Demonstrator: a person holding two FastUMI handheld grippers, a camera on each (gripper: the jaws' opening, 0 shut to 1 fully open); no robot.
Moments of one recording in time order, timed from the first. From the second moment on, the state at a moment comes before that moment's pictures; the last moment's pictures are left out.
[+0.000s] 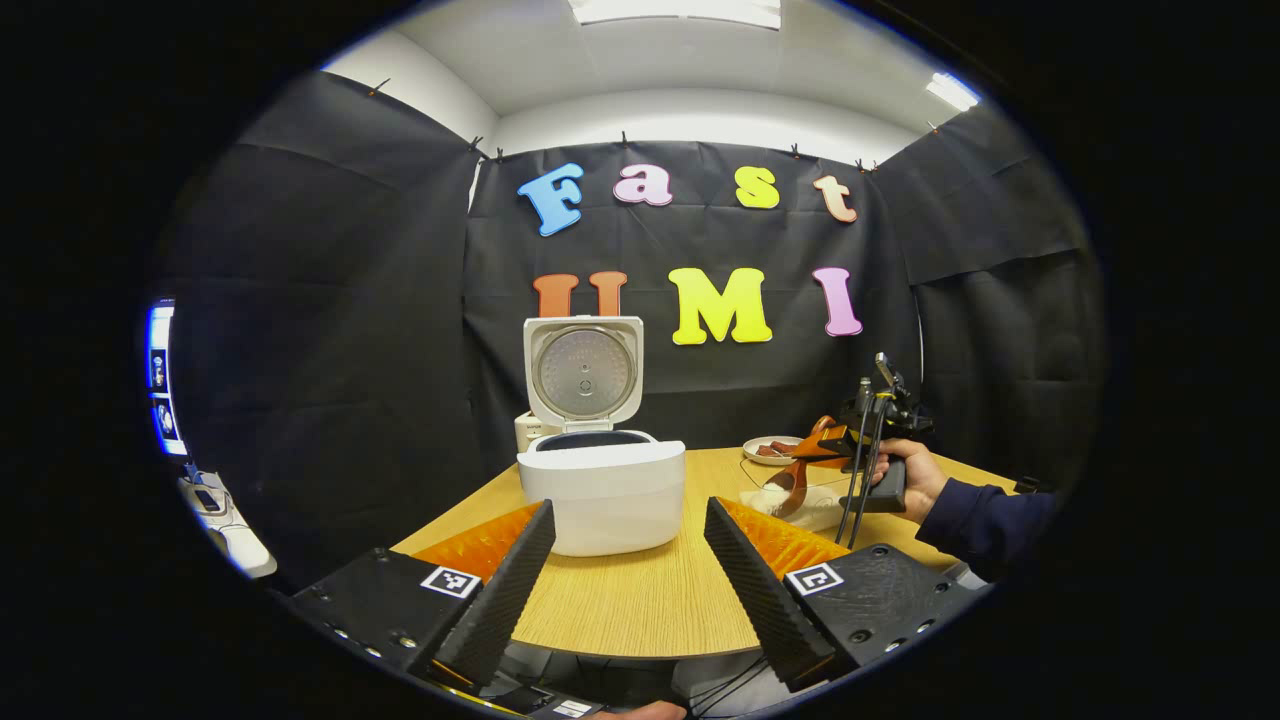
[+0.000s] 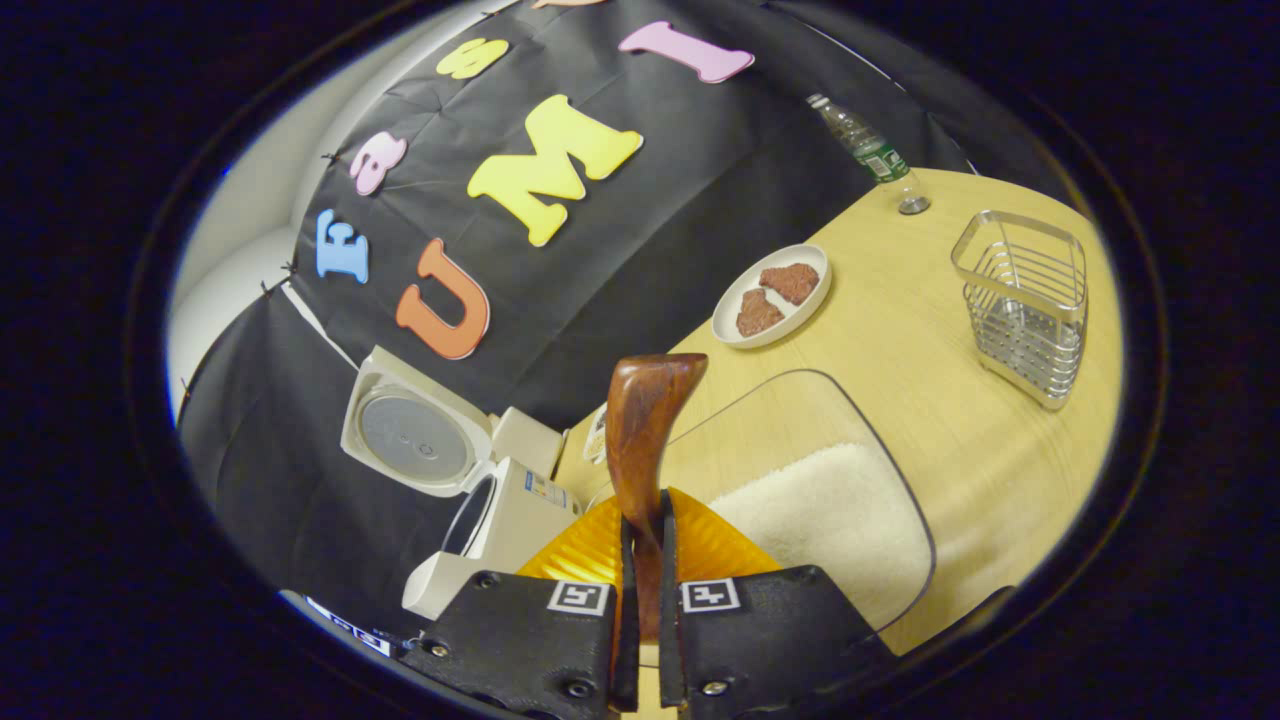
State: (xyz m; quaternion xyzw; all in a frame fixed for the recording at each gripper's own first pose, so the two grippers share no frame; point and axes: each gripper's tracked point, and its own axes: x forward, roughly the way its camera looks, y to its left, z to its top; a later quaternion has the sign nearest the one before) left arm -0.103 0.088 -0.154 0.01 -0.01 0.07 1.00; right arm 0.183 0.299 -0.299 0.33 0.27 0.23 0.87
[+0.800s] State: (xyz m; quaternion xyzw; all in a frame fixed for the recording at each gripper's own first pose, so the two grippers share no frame) left arm -0.100 0.112 -0.162 0.01 -0.01 0.08 1.00; right arm 0.200 0.249 -0.252 0.54 0.25 0.26 0.76
